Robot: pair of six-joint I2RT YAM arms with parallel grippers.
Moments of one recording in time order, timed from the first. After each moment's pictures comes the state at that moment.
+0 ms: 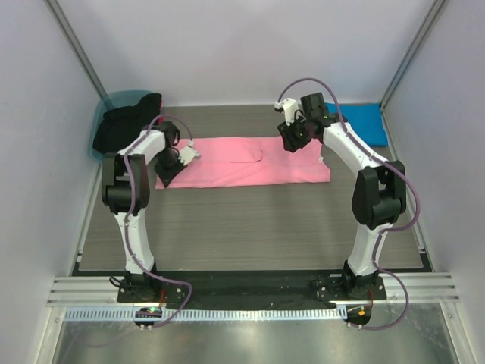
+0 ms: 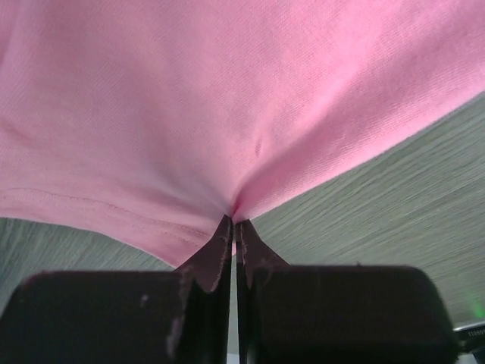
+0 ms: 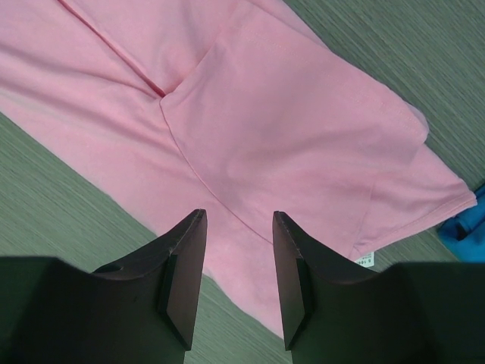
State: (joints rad) left arm -0.08 2.12 1.59 -1.03 0.04 0.81; right arm 0.27 1.90 1.63 -0.60 -0.27 -0.40
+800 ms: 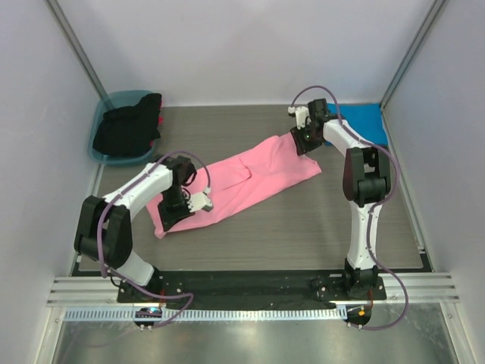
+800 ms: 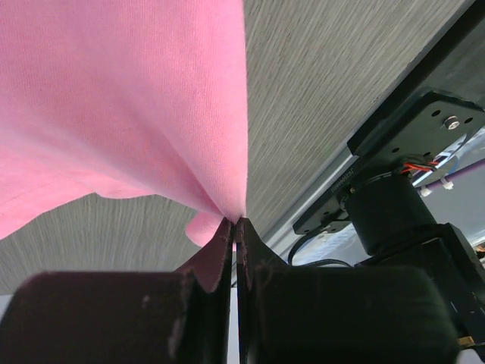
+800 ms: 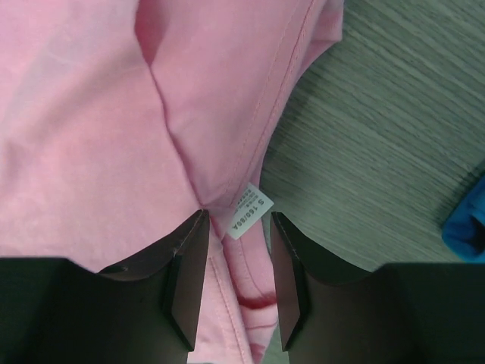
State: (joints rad) left arm -0.36 1.56 1.09 -1.32 0.07 0.85; right arm 0.15 2.19 1.76 -0.61 -0.18 -0.33
